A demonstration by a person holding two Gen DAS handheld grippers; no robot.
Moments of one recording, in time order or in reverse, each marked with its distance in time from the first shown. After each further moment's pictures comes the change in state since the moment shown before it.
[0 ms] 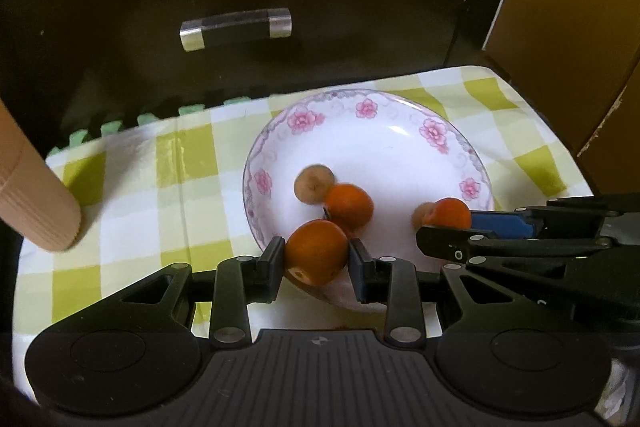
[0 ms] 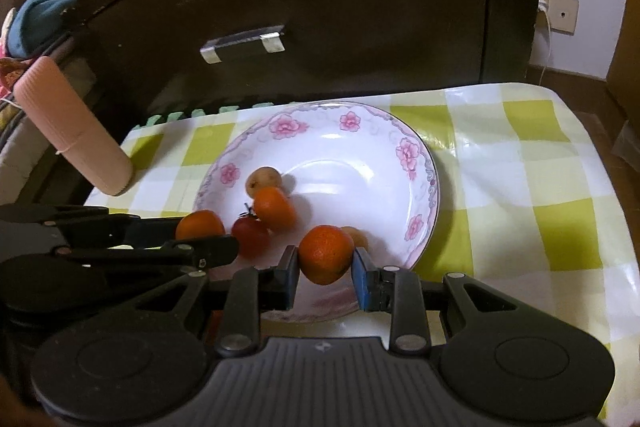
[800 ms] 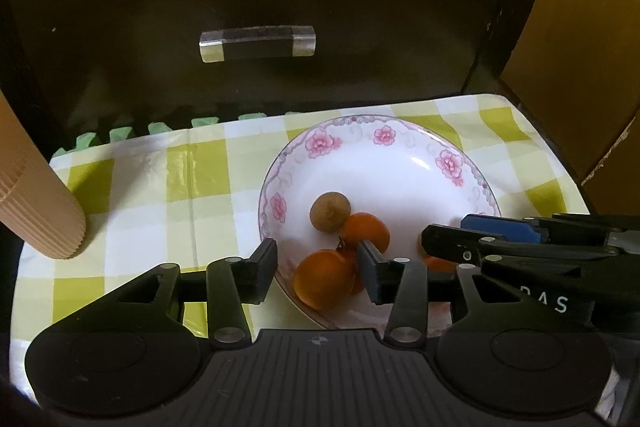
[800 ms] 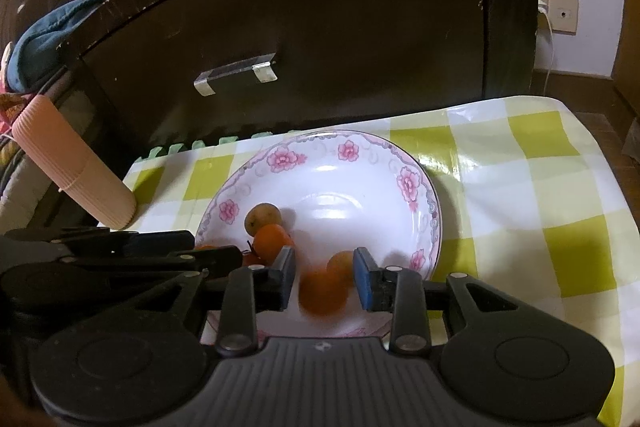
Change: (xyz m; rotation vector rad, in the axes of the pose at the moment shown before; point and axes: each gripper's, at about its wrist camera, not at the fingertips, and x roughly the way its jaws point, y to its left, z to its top) left arm 0.000 0.013 0.011 -0.078 -0.021 -0.008; right arm 0.003 -0.010 0.013 0.052 -0.054 0.043
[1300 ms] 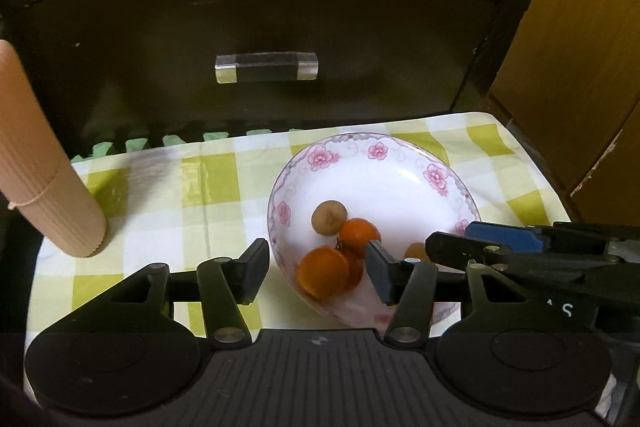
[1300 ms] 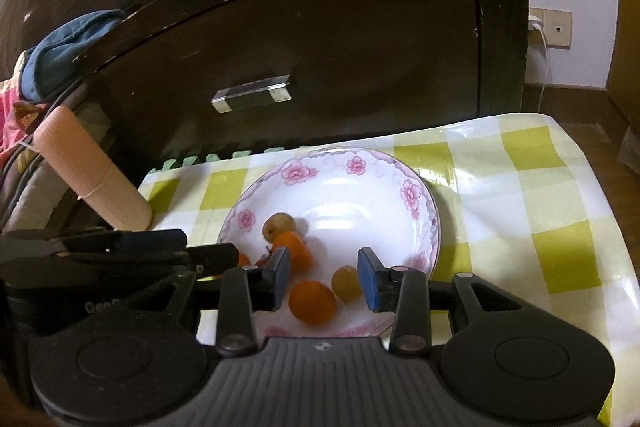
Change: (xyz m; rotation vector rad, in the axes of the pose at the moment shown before) left arm -0.030 0.003 -0.004 -0.007 -0.046 -0.011; right arm -0.026 0.011 -0.002 -0.007 -0.037 0.004
